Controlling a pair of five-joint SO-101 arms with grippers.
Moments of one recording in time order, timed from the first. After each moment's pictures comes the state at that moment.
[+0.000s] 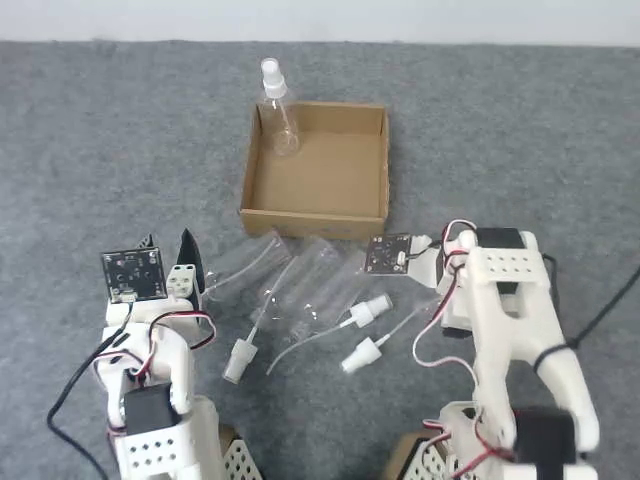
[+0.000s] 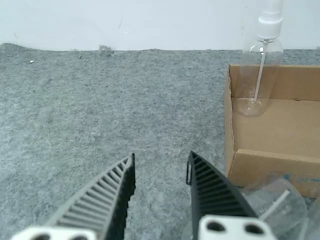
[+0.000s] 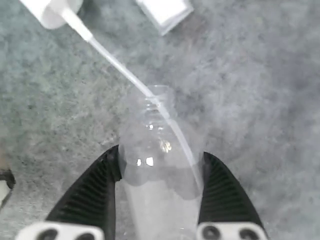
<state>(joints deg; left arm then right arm) -17.4 -103.3 94.1 45.6 -0.4 -3.3 -19.2 44.1 71.1 77.7</state>
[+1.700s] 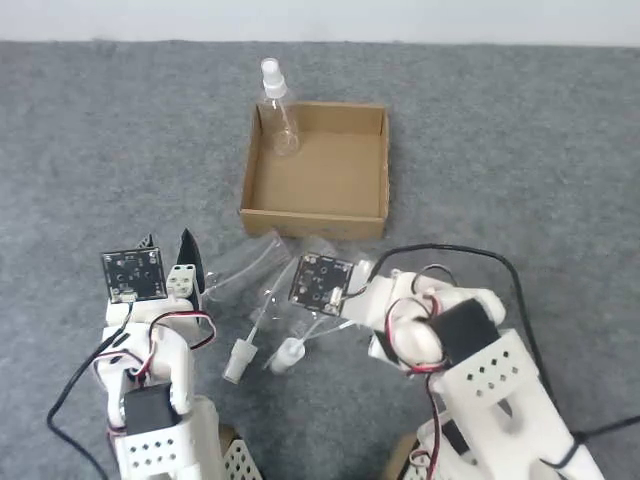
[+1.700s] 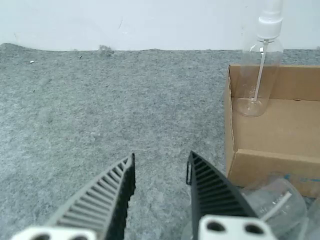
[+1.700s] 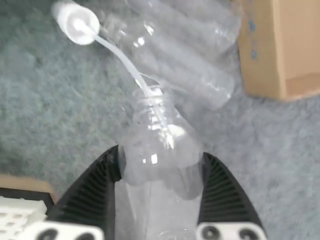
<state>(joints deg) -17.4 -103.3 94.1 45.6 -0.4 -35.8 -51.4 44.1 83.6 43.2</state>
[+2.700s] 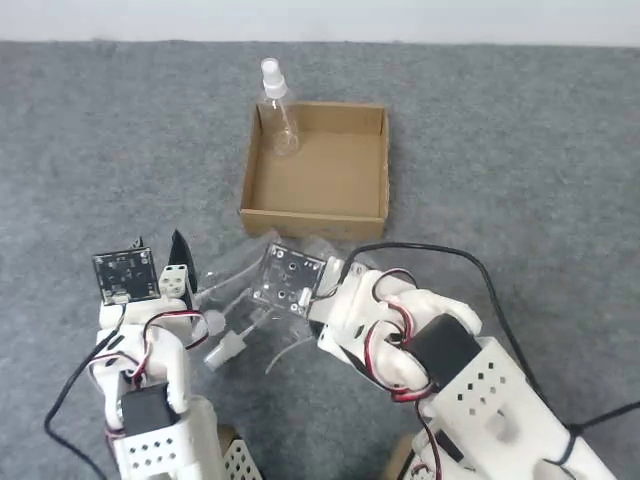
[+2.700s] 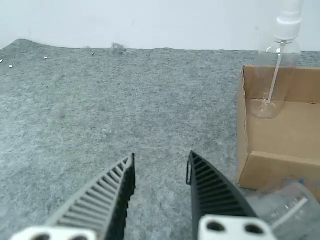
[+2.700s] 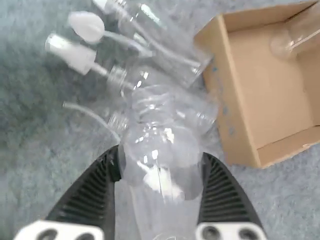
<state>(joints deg) -19.9 -103.3 94.1 45.6 -0.4 -46.6 -51.4 41.7 70.3 28.9</state>
